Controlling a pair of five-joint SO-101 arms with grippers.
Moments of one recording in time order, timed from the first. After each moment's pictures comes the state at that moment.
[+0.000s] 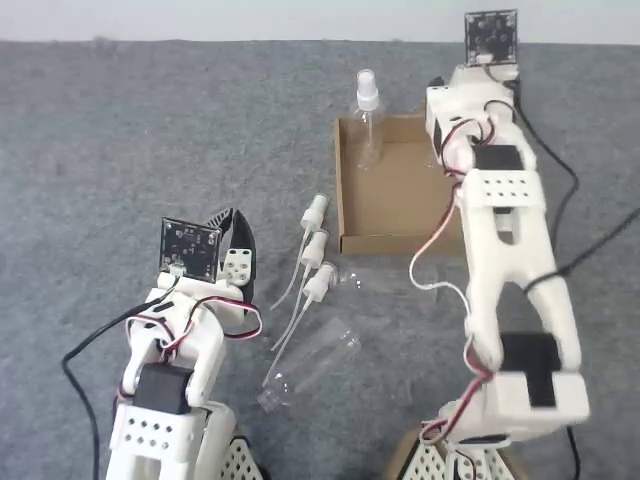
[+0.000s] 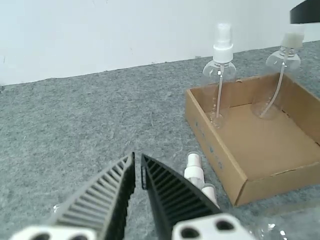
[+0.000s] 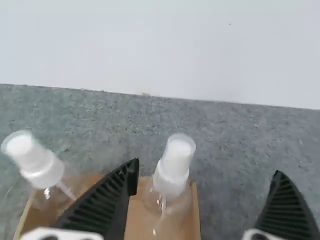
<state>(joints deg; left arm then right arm) 4.8 -84.6 81.1 39.3 2.8 -4.4 3.2 6.5 26.0 2.6</state>
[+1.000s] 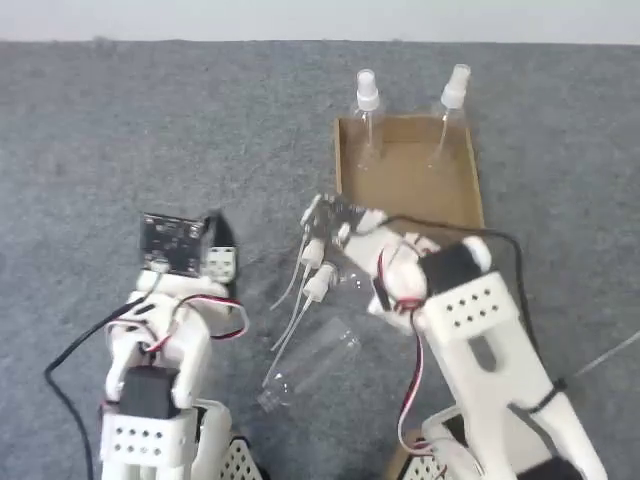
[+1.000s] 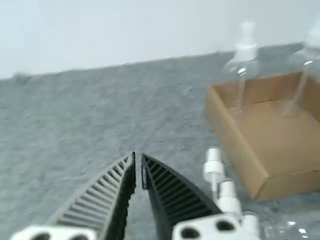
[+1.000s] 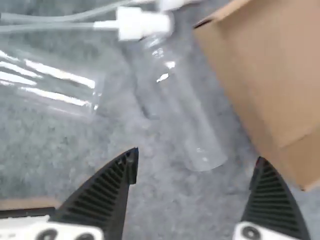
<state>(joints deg) 0.2 -84.6 75.5 47.0 1.9 -26.6 -34.1 36.7 80.3 36.4</state>
